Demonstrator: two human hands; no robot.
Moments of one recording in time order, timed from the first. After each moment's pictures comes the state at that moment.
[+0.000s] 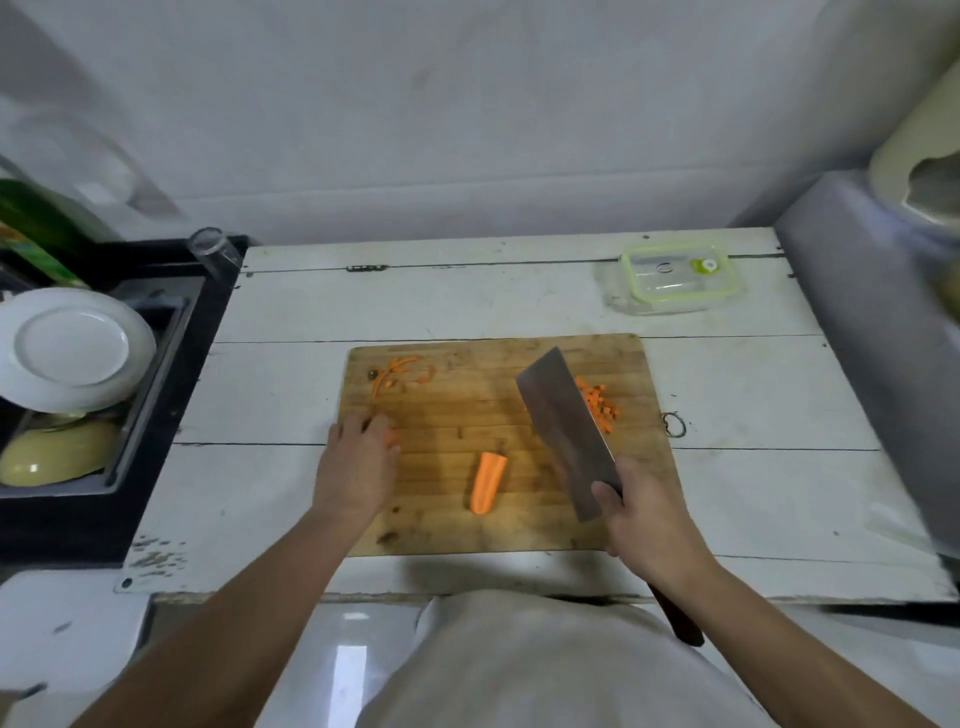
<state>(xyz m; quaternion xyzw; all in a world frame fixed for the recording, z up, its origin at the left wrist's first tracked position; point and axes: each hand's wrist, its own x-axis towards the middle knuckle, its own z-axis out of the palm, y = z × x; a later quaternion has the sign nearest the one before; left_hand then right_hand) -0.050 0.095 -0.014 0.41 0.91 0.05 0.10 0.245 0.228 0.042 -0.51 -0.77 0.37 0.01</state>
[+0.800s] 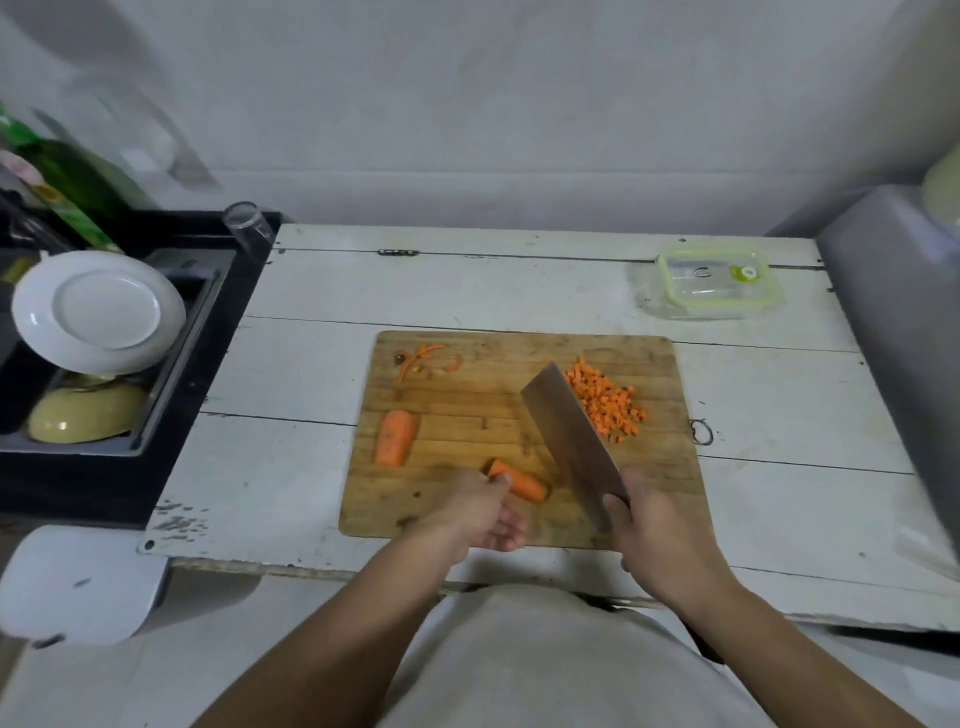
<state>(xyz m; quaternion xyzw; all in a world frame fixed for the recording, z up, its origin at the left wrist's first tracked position) 0.052 0.117 0.011 0.04 0.75 0.33 0.58 0.239 0.212 0.049 -0.46 -0.82 0.34 -0.04</state>
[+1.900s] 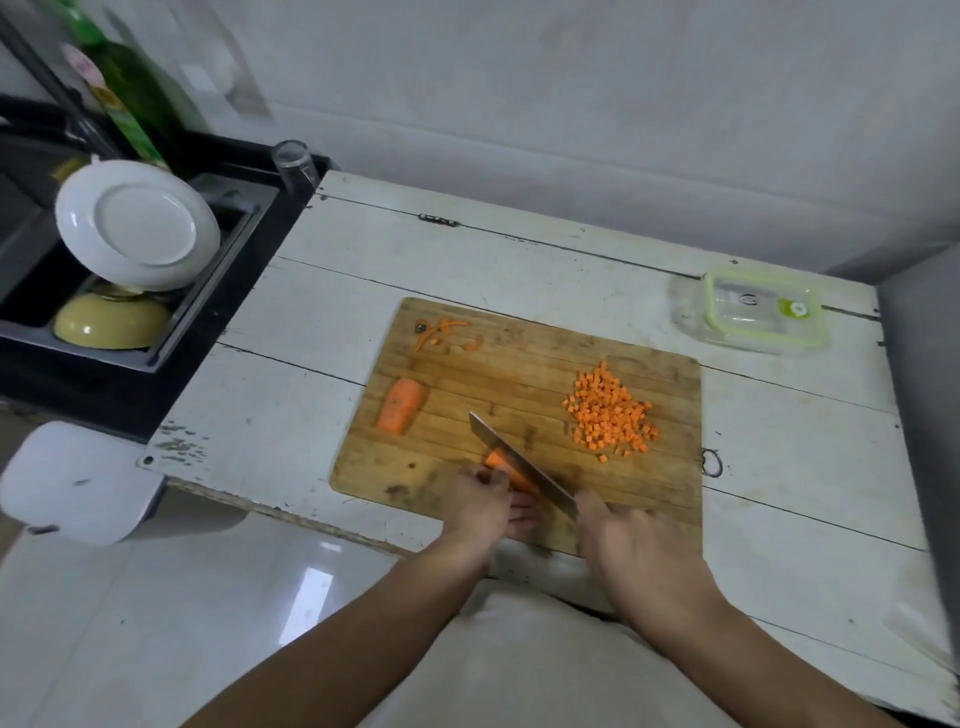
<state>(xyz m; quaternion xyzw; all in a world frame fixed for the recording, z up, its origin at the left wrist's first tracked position) 0.095 0.128 -0.014 -0.15 0.67 0.55 0.47 0.228 0.215 0.064 -0.22 -0.96 0.00 -0.20</state>
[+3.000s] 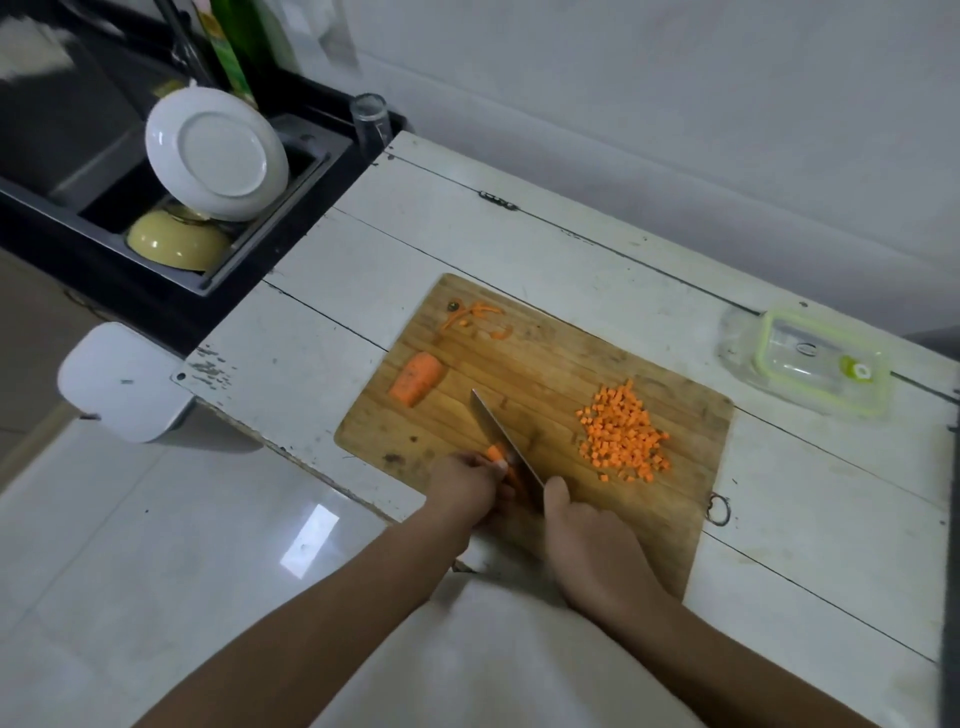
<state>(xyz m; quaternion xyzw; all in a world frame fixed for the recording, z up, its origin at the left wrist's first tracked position) 0.088 0.129 -0.018 -0.20 0.69 0.54 0.43 0.200 0.233 0.049 -0.15 -0.95 0.15 -0.24</state>
